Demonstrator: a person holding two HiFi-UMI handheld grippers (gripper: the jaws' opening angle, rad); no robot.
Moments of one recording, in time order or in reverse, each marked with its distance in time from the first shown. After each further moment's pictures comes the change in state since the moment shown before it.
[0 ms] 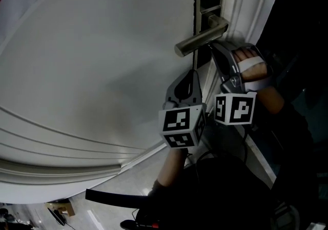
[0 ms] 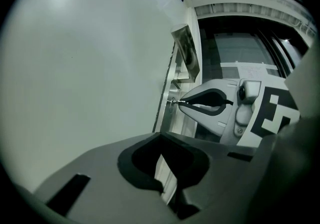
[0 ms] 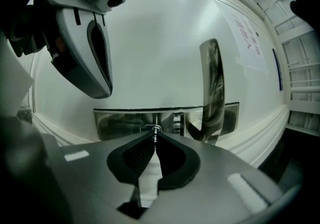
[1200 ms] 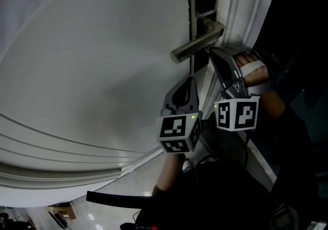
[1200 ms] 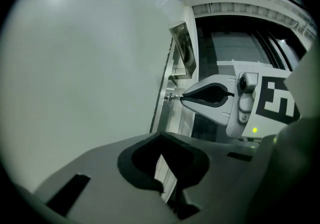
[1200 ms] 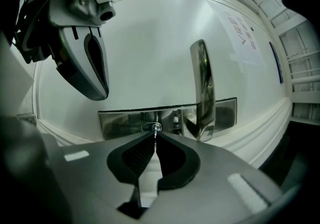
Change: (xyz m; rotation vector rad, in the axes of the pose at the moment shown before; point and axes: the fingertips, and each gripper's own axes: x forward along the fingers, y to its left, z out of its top) left arm 0.000 -0.003 -0.013 0.020 0.025 -0.040; right arm -0.009 -0.001 -0.006 0.052 -0.031 0.043
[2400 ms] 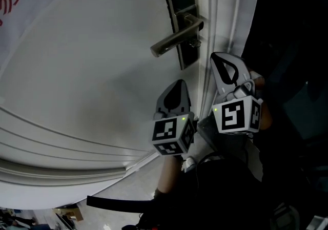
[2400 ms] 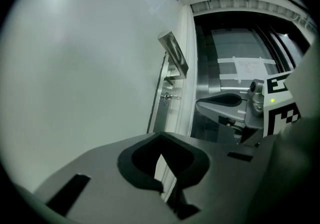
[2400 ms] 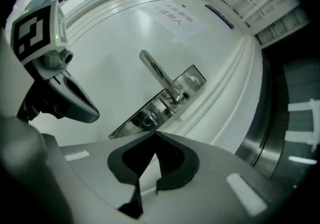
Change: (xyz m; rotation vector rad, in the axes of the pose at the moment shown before) left arm -0.023 -0.010 -0.008 0.022 0.004 0.062; right arm -0.046 0.003 -0.026 0.627 -0.064 -0.005
